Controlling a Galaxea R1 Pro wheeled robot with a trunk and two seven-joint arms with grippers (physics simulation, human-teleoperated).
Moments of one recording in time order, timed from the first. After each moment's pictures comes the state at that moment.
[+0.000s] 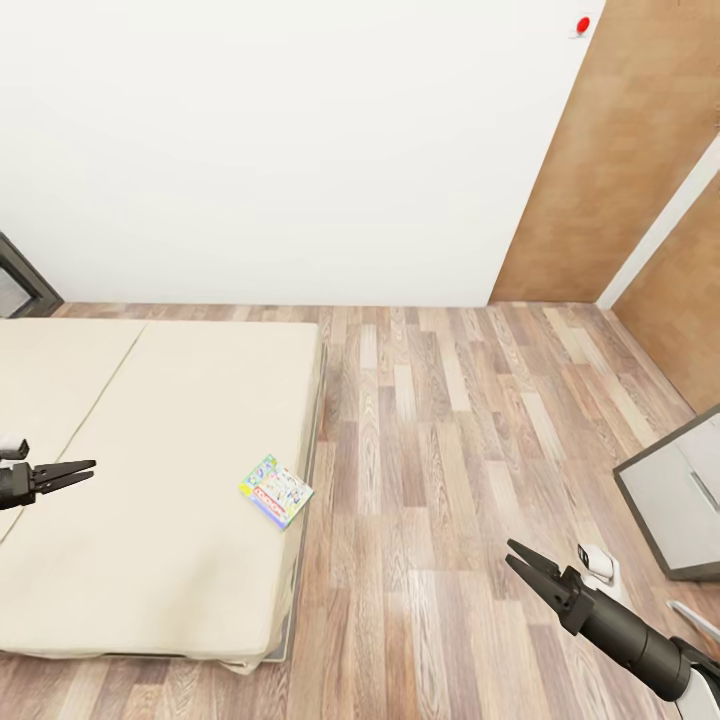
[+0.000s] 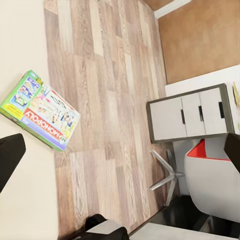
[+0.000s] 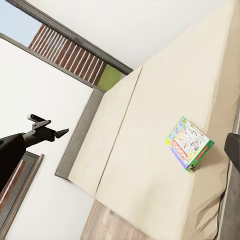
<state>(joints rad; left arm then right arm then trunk) -1.03 0.78 0.05 -0.19 0.15 0.50 -1.57 -0.04 -0.15 -0.37 -1.51 -0.57 0.54 1.18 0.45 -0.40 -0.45</state>
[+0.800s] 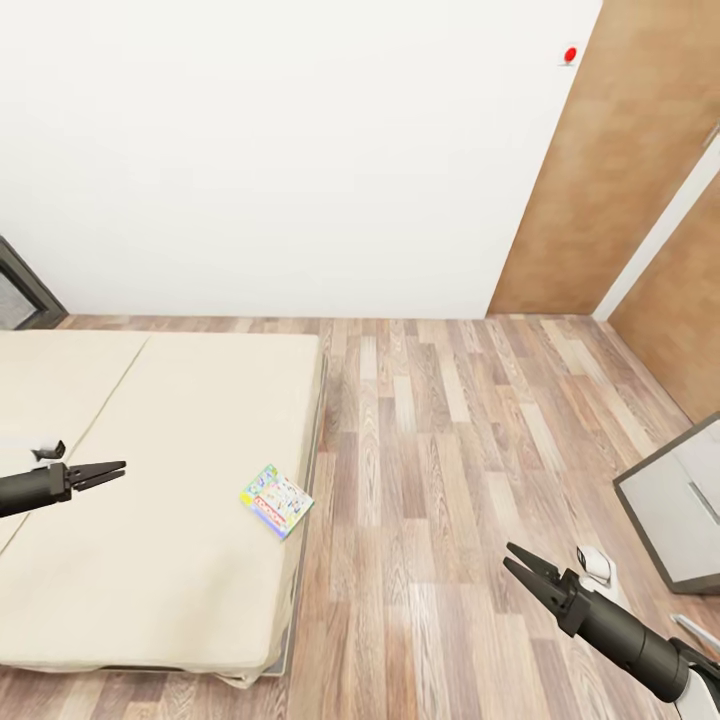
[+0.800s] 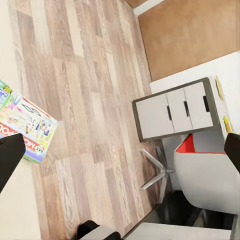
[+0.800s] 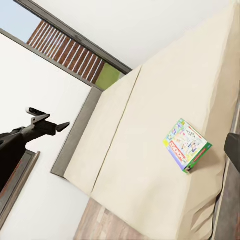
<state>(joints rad) -1.03 0.70 0.05 -0.19 0.15 0.46 -1.57 -0.04 -0.15 -0.37 -1.50 -0.54 0.54 1.17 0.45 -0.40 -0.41</state>
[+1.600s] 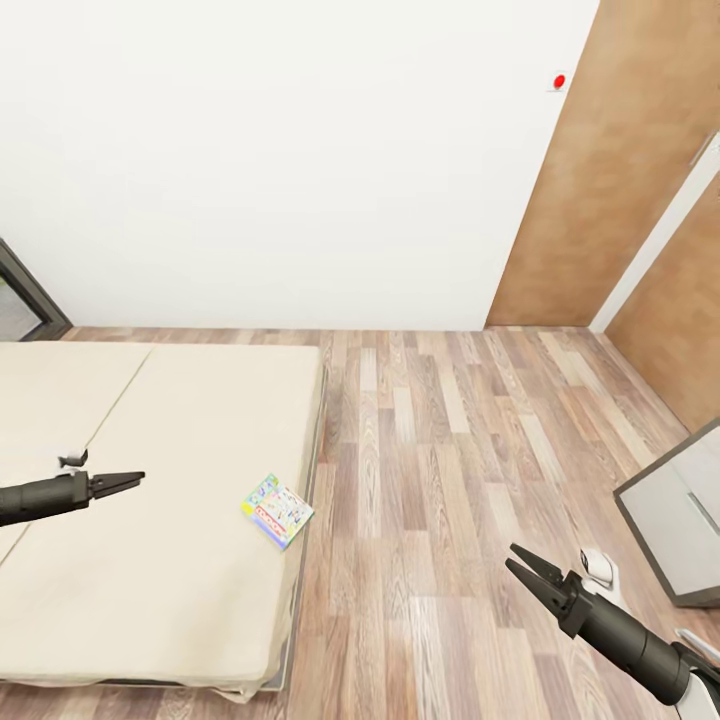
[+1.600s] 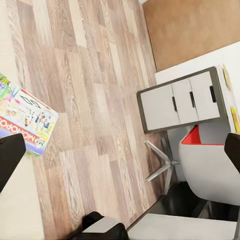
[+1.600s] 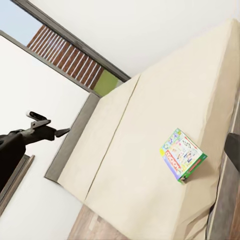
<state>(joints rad) -1.02 0.66 0.01 -0.20 0.14 0.46 -1.51 -0.04 -0.15 -0.38 -1.47 -0.54 0.50 1.17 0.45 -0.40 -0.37</state>
